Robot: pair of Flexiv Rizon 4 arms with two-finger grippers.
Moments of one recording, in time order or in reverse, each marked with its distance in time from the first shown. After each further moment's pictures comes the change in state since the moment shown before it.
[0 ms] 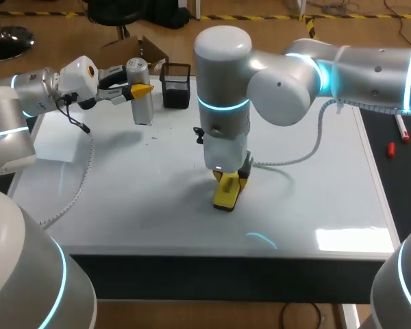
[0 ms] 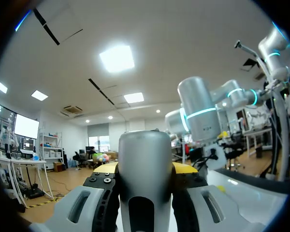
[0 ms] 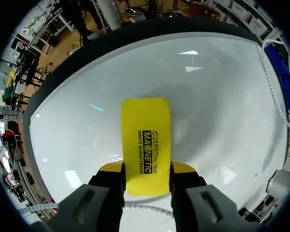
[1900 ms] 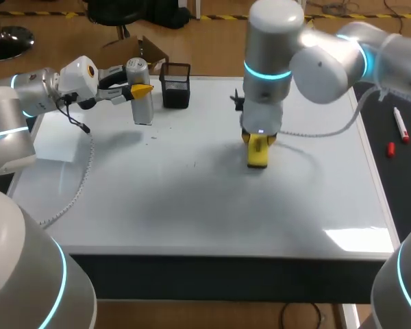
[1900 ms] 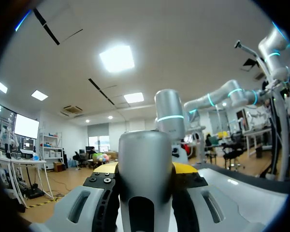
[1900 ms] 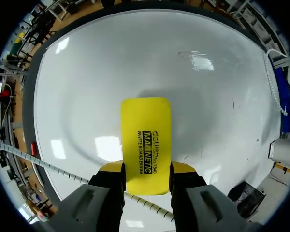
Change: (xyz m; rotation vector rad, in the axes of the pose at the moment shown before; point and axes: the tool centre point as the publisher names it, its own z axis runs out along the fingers) left arm 0.000 0.000 0.000 0.000 0.000 0.000; right arm 0.015 -0.145 -0.029 0.109 -0.074 -0.252
